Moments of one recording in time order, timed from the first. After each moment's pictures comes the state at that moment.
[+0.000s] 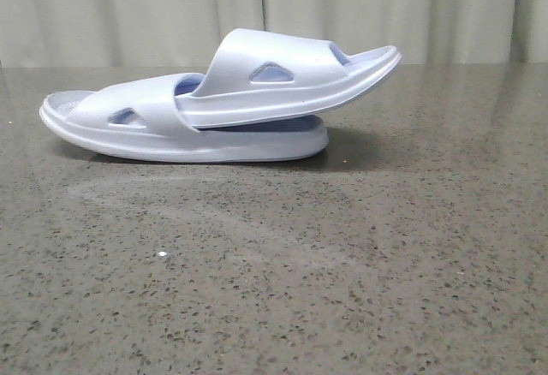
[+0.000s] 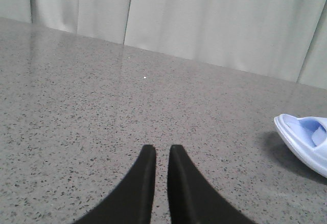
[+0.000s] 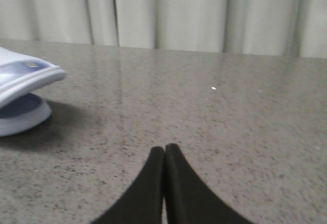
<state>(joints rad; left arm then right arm) 0.04 0.03 0.00 -0.07 0.09 -0.13 0.16 0.26 -0.04 0.17 -0.10 -0.20</state>
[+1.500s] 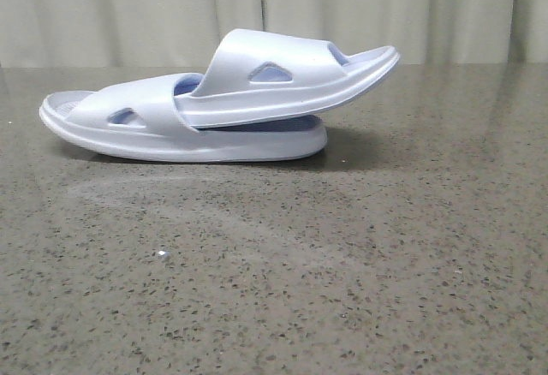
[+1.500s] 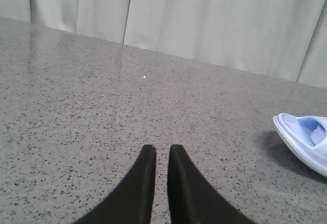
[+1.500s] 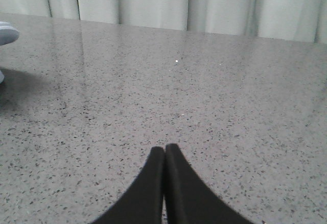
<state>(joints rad) 0.04 0.03 0.00 -0.07 0.10 -0.13 0.06 0.11 0.01 0.00 0.06 -0.11</state>
